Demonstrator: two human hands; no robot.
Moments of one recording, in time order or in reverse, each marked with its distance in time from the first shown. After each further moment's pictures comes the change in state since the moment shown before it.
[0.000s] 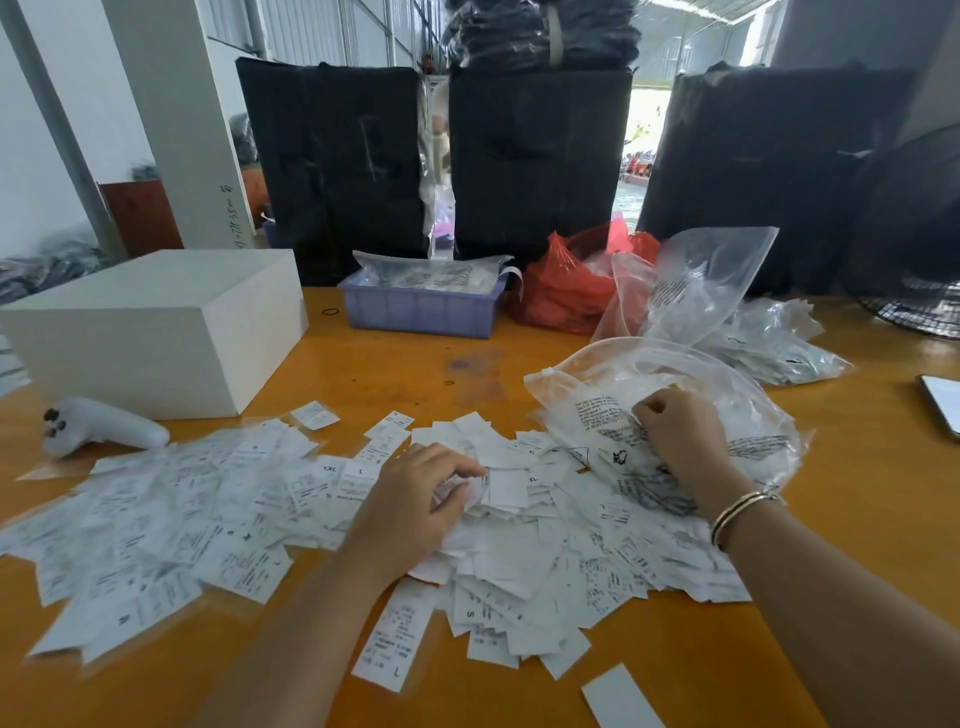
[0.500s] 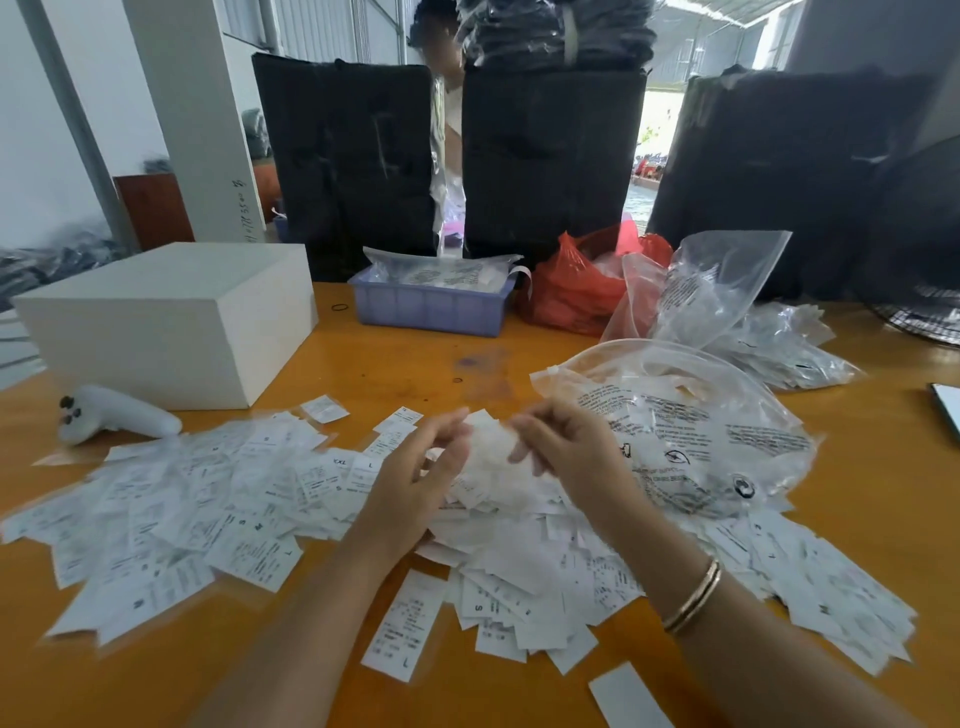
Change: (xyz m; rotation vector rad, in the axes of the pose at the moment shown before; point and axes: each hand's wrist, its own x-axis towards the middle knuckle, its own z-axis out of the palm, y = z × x) left_hand 0.000 0.009 -0.009 -0.441 0.073 -0.239; right_hand -0.090 -0.091 0.010 0.817 -0.416 -0.268
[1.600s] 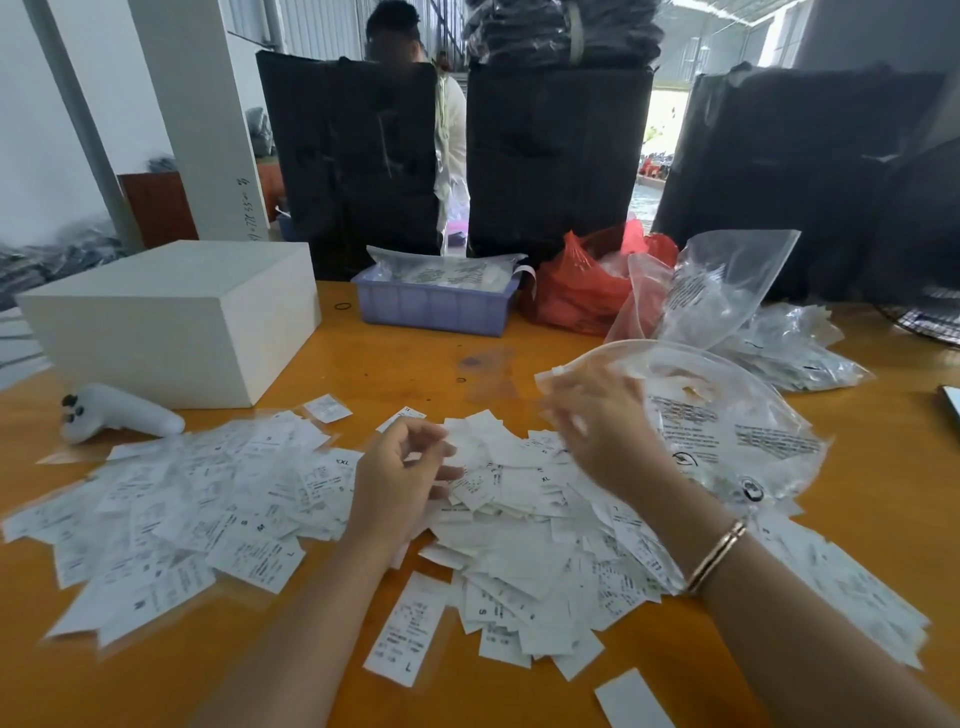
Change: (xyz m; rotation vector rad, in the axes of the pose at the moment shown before) left_hand 0.008 -0.012 0.004 -0.168 0.317 -0.181; right_hand 0.027 0.017 -0.034 -1.002 0.077 -0.420
